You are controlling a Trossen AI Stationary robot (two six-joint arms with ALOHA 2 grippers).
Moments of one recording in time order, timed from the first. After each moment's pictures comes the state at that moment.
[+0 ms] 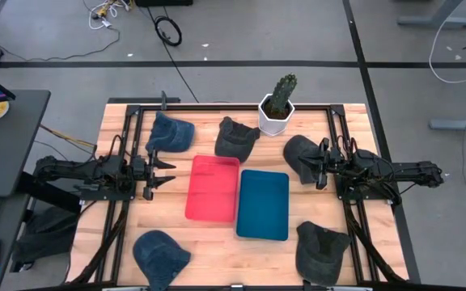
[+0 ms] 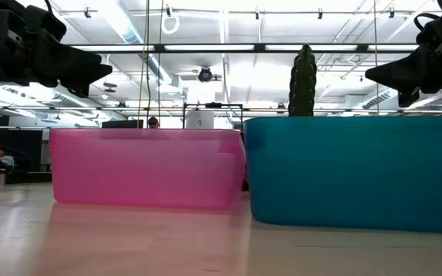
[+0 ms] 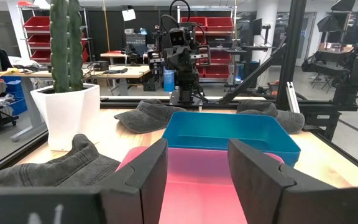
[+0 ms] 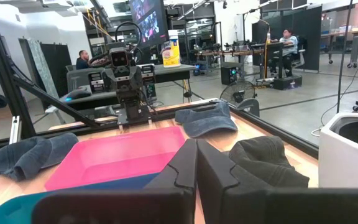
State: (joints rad) left arm -0.11 0.01 0.01 0.06 -0.16 -0.01; right arm 0.01 0.01 0.02 0.06 0.22 0.10
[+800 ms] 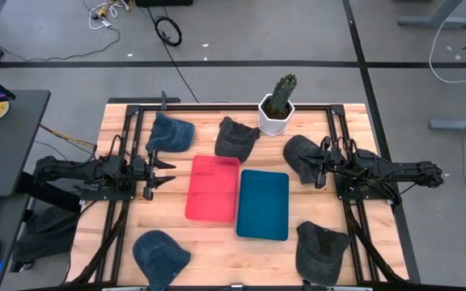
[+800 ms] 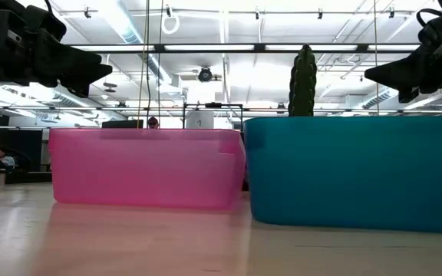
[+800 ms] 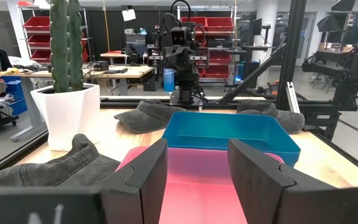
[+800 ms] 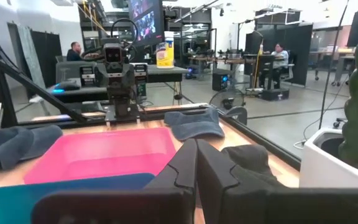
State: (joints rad) left arm -0.11 0.01 0.01 0.05 -0.16 -0.01; right arm 0.00 0.01 0.02 0.07 0.24 -0.01
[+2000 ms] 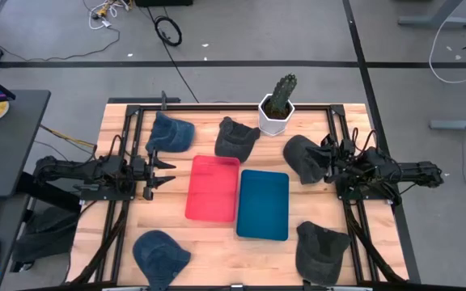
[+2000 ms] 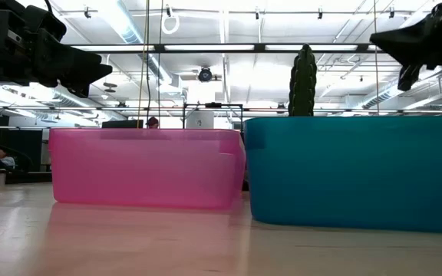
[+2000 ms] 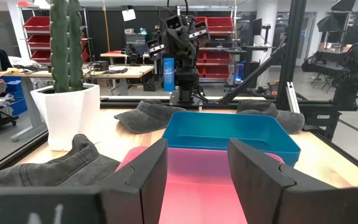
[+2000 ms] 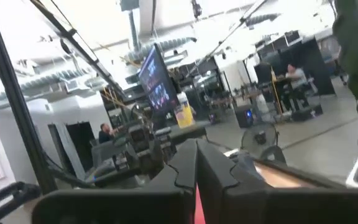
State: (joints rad) left arm -0.11 0.01 0.01 0.05 -0.16 -0.01; right arm 0.00 0.01 0.02 0.35 0.24 0.24
